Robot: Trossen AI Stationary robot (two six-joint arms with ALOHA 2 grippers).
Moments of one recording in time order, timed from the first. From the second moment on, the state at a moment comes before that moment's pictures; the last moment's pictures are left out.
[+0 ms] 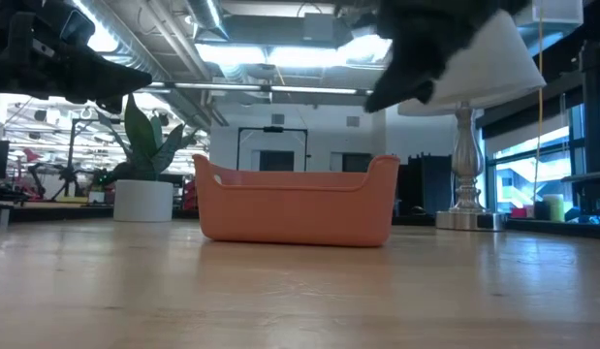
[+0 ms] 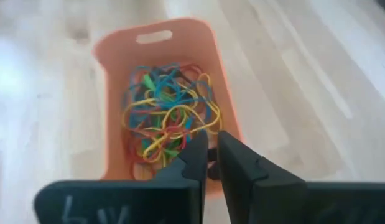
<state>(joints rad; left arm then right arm) 0.02 0.01 0.01 0.03 -0.09 0.02 0.09 1.44 1.01 -0.38 0.22 0.34</state>
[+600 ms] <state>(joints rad) 0.02 0.01 0.01 0.03 -0.09 0.02 0.14 0.58 0.18 0.25 0.00 0.20</state>
